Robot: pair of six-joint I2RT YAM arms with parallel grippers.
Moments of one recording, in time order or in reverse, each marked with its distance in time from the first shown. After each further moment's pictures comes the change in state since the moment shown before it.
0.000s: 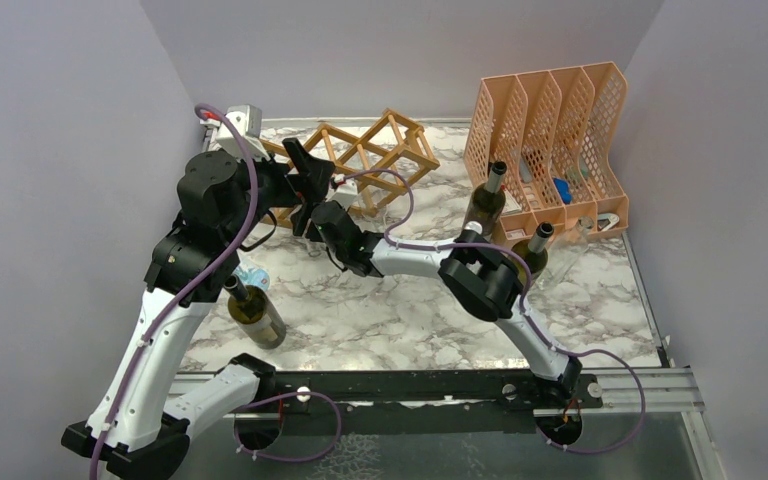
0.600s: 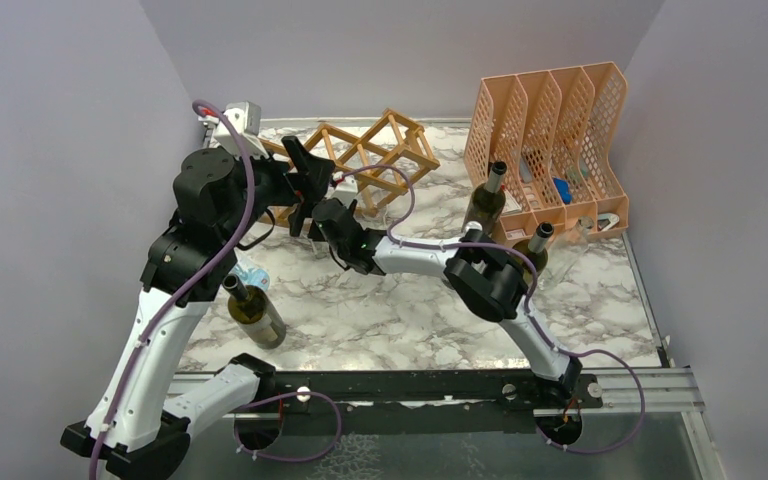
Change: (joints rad) left arm 0.000 0.010 0.037 -0.027 0.016 0.004; right arm -0.006 -0.028 -0.010 -0.047 -0.007 -0.050
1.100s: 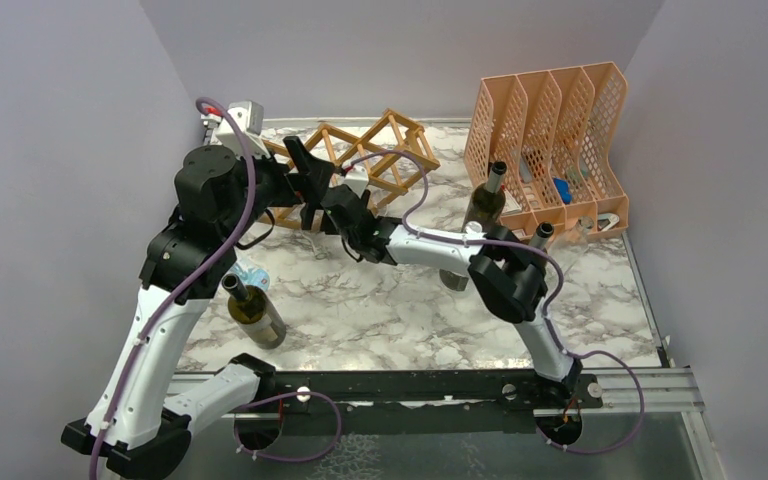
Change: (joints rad) left arm 0.000 0.016 0.027 -0.047 -0.002 0.007; right arm -0.025 -0.119 -0.022 -0.184 -0.010 -0.014
